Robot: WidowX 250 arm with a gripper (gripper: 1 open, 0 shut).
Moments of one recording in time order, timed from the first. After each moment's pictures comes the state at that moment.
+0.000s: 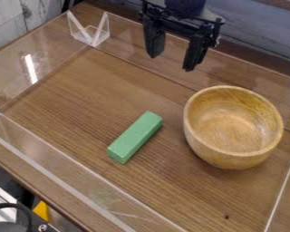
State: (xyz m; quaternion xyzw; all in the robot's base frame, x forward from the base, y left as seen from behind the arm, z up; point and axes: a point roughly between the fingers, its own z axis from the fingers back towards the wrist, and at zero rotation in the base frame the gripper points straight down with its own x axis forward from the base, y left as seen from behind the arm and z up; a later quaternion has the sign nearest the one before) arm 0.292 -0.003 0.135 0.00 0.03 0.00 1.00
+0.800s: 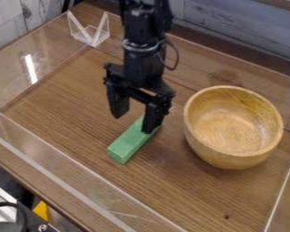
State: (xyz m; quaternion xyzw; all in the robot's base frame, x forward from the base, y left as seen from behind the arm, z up) arm 0.237 0.022 0.063 -0.01 0.05 -0.02 1.00
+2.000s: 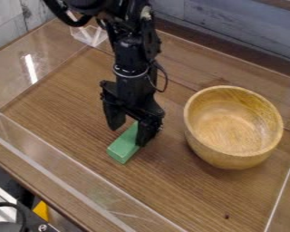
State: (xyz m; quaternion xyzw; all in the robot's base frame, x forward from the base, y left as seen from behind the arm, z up) arm 0.239 0.029 0.034 0.00 0.01 -0.03 1.00
